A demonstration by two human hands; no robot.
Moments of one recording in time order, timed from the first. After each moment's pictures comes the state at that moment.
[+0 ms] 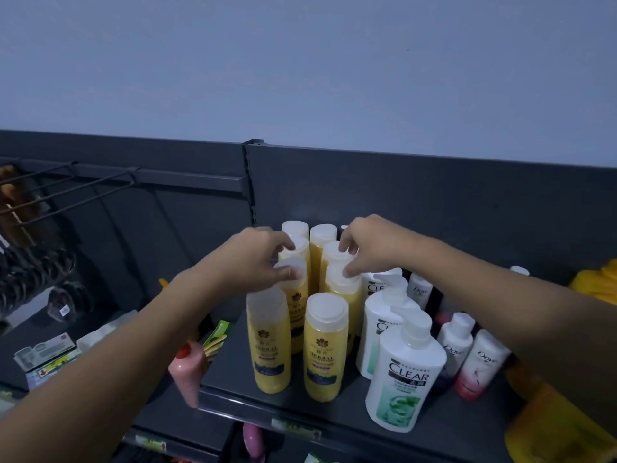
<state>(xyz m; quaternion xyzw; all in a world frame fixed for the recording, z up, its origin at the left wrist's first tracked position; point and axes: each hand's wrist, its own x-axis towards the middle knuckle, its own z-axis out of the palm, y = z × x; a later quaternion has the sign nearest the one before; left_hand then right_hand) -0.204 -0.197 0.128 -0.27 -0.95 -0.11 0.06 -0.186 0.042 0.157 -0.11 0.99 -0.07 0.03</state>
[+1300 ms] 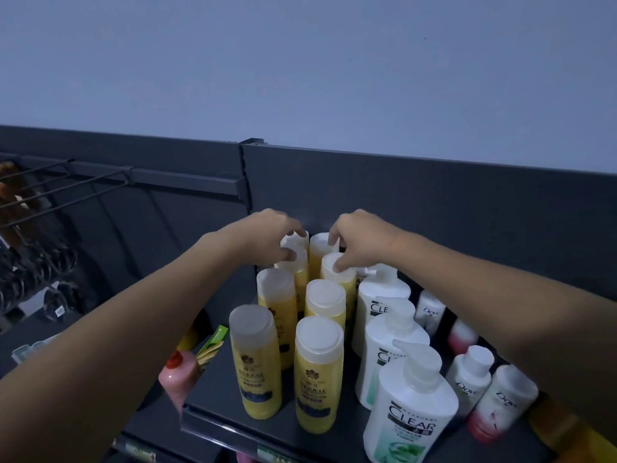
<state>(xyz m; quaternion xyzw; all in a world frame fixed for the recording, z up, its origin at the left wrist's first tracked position) -0.294 -0.164 0.138 -0.29 -0.96 0.01 0.03 -0.257 0.045 0.148 -0.15 0.99 -0.05 0.01</state>
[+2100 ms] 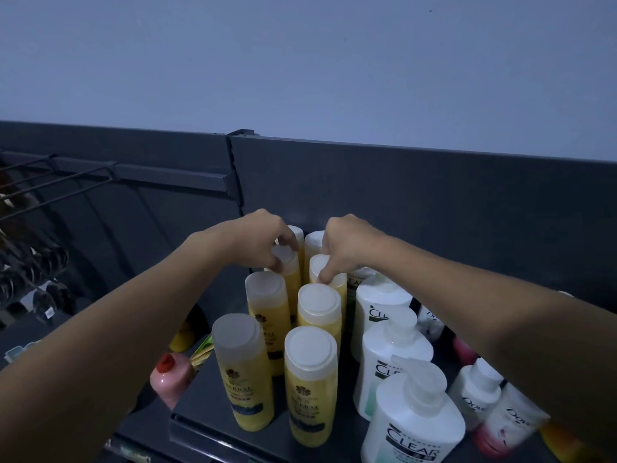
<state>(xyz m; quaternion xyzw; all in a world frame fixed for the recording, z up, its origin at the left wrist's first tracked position) -0.317 -0.158 0.127 -0.31 -0.95 0.01 -0.02 -0.278 0.036 0.133 -0.11 0.99 -0.07 0.06</state>
